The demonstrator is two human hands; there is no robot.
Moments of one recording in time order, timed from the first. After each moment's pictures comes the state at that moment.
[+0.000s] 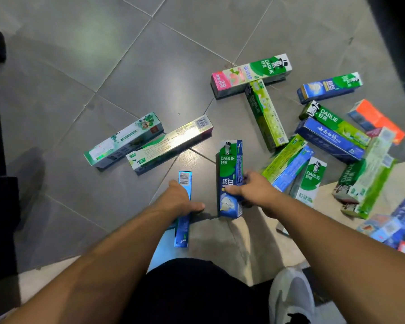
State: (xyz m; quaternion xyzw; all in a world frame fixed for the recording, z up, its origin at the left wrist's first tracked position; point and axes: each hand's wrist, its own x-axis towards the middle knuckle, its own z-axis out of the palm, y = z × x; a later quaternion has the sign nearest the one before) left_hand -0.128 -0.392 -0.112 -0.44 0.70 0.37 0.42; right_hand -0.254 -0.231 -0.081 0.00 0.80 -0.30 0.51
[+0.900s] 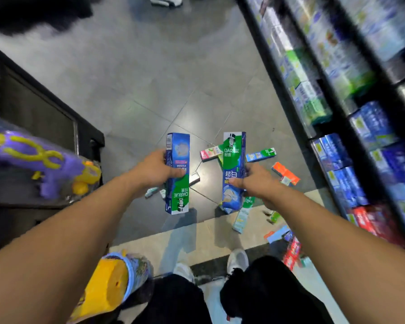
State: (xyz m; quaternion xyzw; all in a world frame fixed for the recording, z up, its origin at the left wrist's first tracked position) left_hand -0.171 -0.428 0.477 -0.39 0.69 0.59 0.16; right_hand -0.301 -0.208 0.444 -0.04 0.80 -0.39 0.46
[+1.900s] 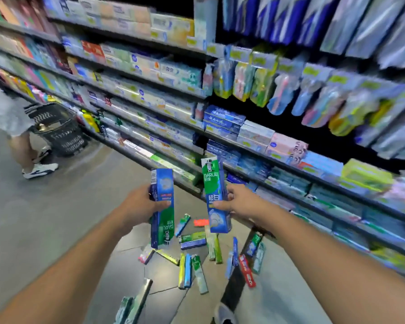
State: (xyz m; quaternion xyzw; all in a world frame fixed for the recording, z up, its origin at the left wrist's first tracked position) left_hand -0.294 -0.250 0.836 -0.08 0.84 0.49 0.23; right_hand -0.279 0.016 0.815 0.07 0.81 -0.54 0.23
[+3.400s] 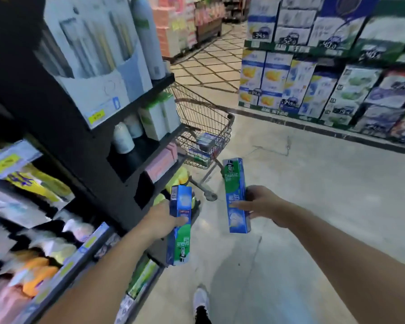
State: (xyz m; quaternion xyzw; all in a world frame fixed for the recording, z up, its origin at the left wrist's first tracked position) left_hand 0.079 0.707 0.792 0.61 0.64 0.10 0.46; right_hand 0.366 0.678 0.801 0.65 0.46 -0.54 -0.26
